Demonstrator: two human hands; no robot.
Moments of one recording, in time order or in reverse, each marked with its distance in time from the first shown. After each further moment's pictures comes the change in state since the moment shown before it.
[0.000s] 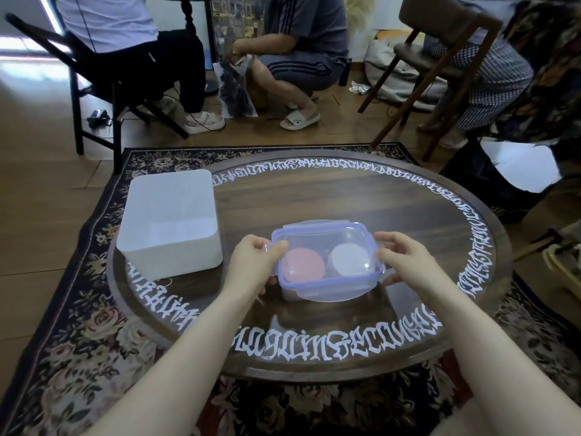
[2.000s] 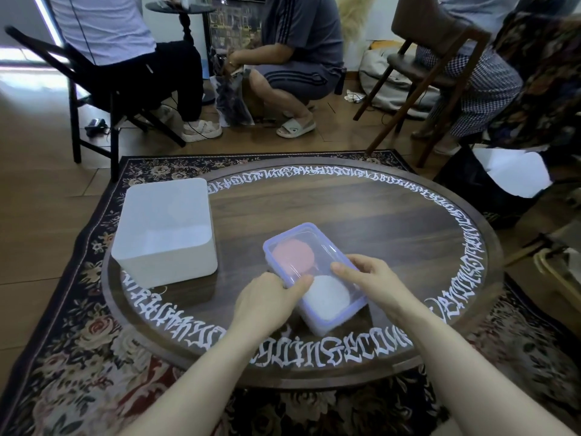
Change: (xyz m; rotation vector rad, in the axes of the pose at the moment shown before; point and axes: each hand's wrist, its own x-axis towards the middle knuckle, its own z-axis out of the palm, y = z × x) left_hand -0.045 0.006 0.015 0.521 -0.200 0.115; right_hand -0.010 0.007 0.031 0.113 -0.251 -0.072
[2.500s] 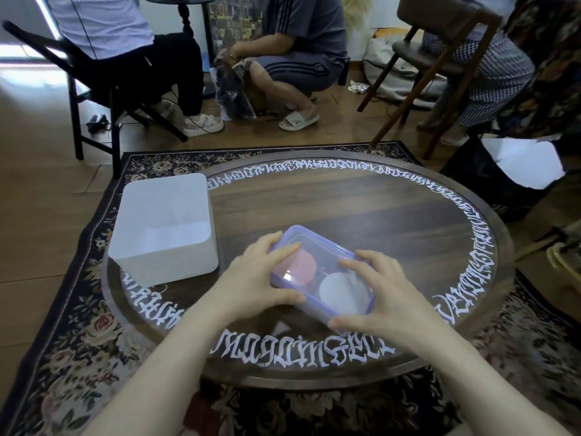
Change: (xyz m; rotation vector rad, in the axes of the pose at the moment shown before) left_hand 0.027 -0.026 -0.036 0.246 -0.091 0.355; right_hand -0.042 -0.012 -0.001 -0.848 -0.026 -0.236
